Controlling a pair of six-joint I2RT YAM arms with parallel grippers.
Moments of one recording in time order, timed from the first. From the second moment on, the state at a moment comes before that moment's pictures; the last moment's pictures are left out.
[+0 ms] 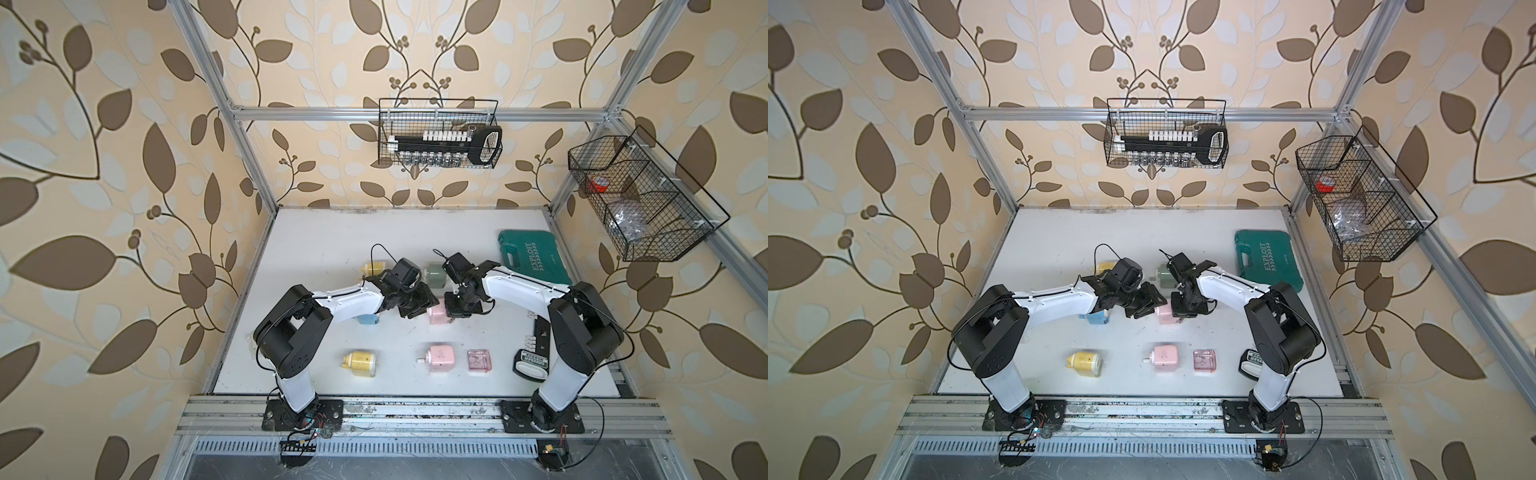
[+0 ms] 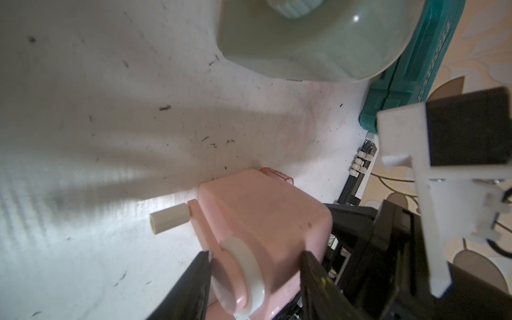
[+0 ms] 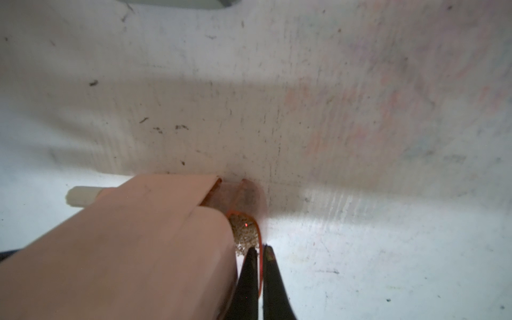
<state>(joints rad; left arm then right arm) -0.72 1.74 1.04 -0.18 0.39 -1.13 0.55 1.75 1.13 -0.81 -0.05 0.54</state>
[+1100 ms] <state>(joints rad) -0.72 1.74 1.04 -0.17 0.39 -1.13 0.42 1.60 1.14 -0.88 0.01 0.51</state>
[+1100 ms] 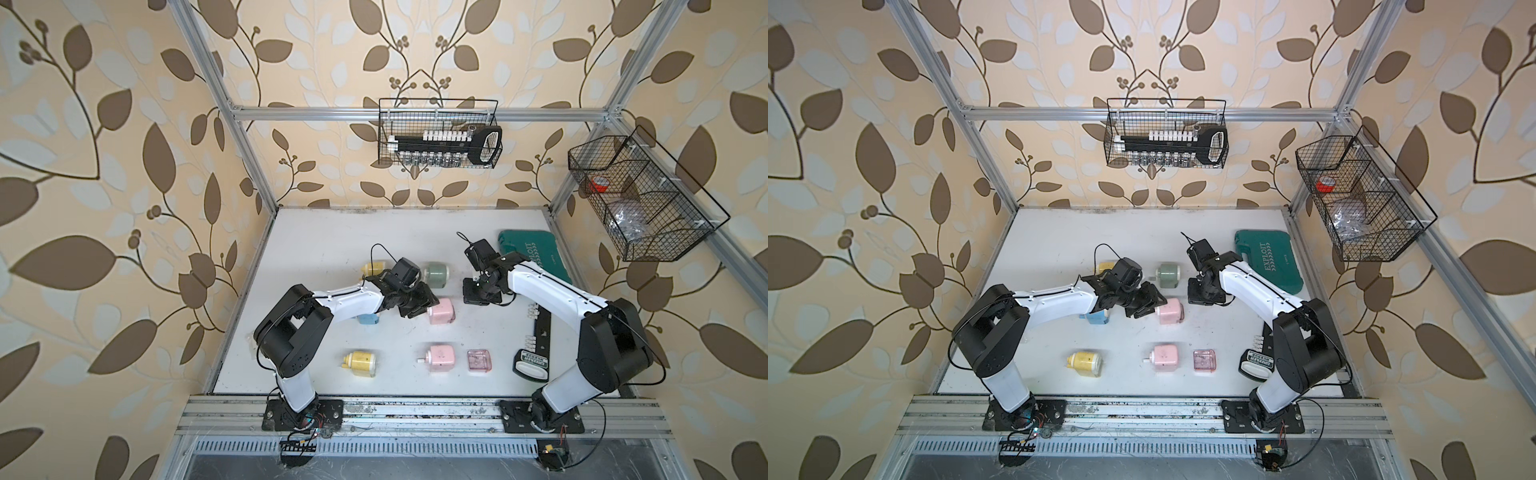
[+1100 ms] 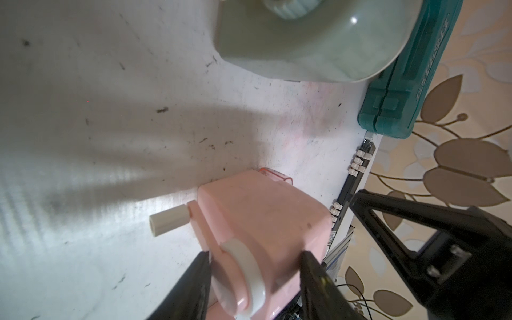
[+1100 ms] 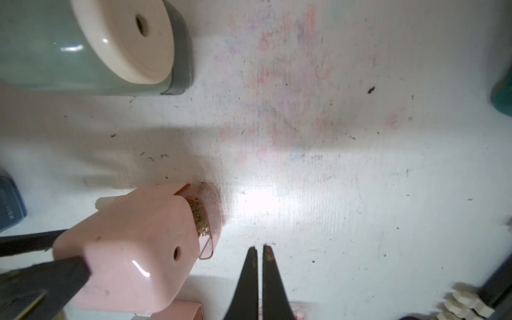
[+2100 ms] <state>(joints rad) -0.72 1.76 1.05 -0.17 0.41 -1.12 0.45 1.75 1.05 -0.66 -0.18 0.54</state>
